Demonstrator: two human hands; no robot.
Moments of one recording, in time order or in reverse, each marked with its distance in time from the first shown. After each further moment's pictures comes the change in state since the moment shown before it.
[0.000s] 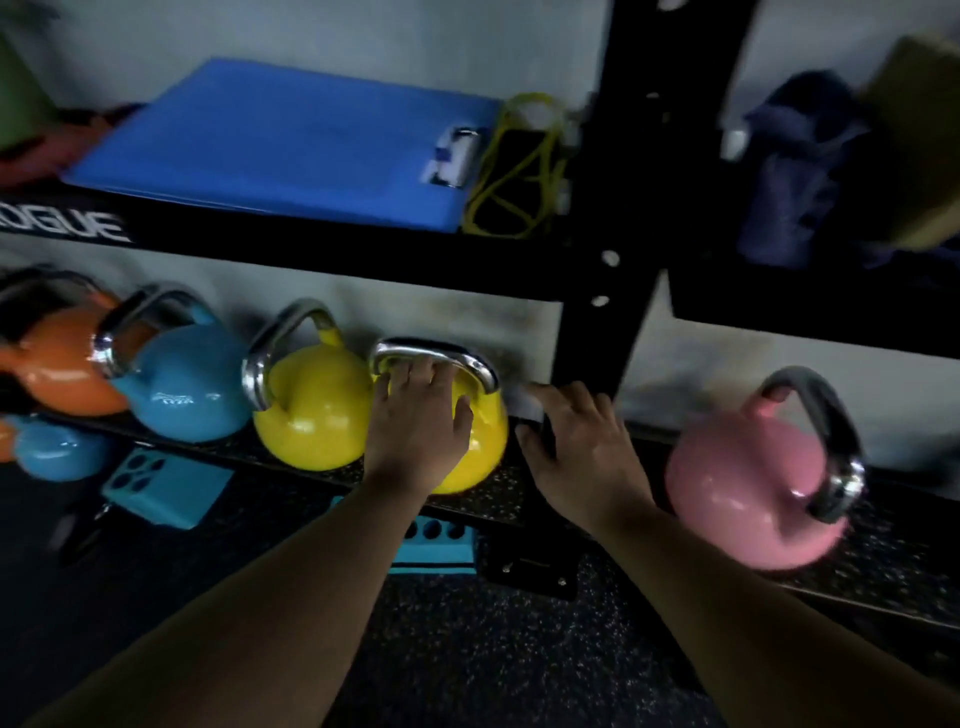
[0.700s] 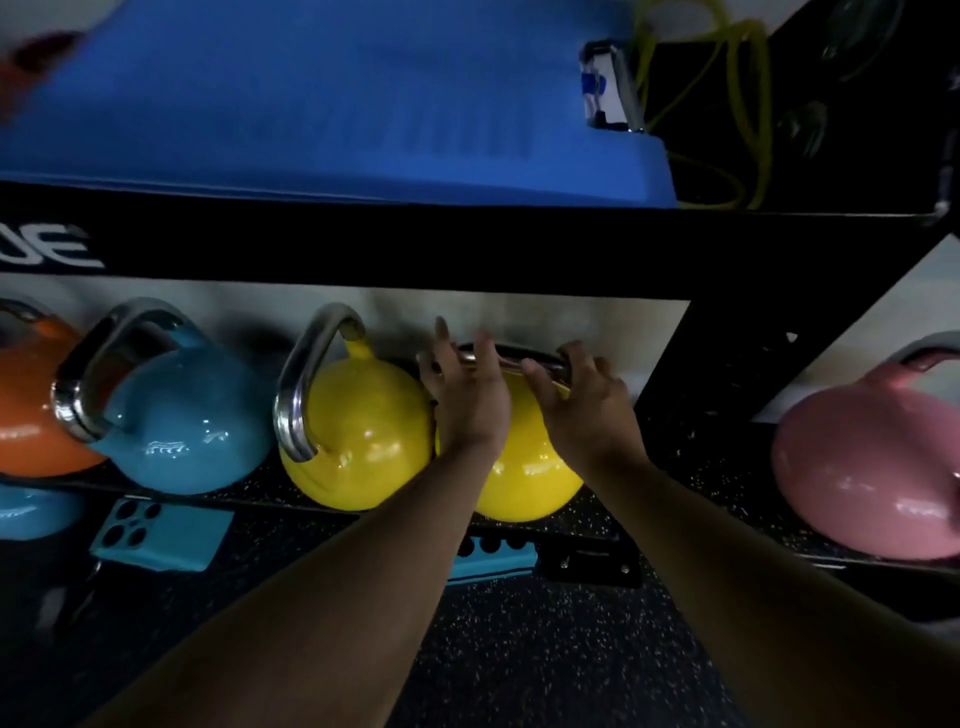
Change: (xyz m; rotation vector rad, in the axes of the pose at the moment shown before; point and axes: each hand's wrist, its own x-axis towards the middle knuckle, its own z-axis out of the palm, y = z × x) left_hand 0.075 -0.066 0.061 -0.973 -0.117 -0.438; right_hand 0.107 -0.064 0.113 0.243 0.108 0.374
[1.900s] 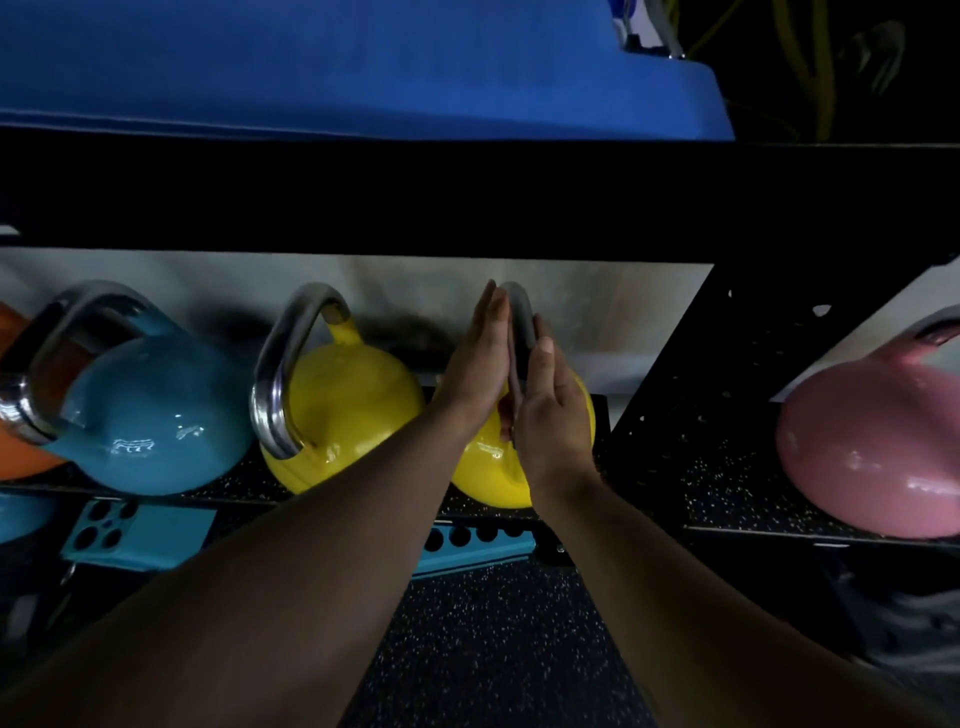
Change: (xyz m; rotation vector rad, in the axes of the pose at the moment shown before) left_hand 0.041 -0.019 0.014 -0.341 -0.370 -0.019; right_hand -0.015 -0.028 0.051 0.935 0.072 0.303
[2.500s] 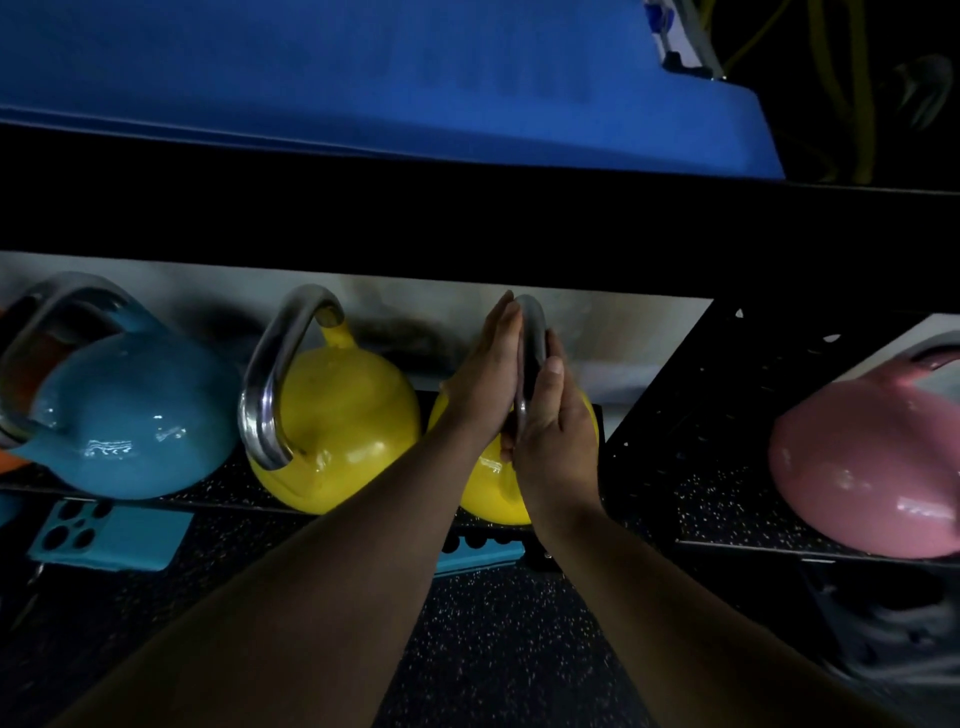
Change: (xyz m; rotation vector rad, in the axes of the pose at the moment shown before) left_hand 0.004 -0.007 0.005 0.002 -0.027 0.036; right_hand -0.002 0.001 -0.001 -0.127 -0.005 -0.083
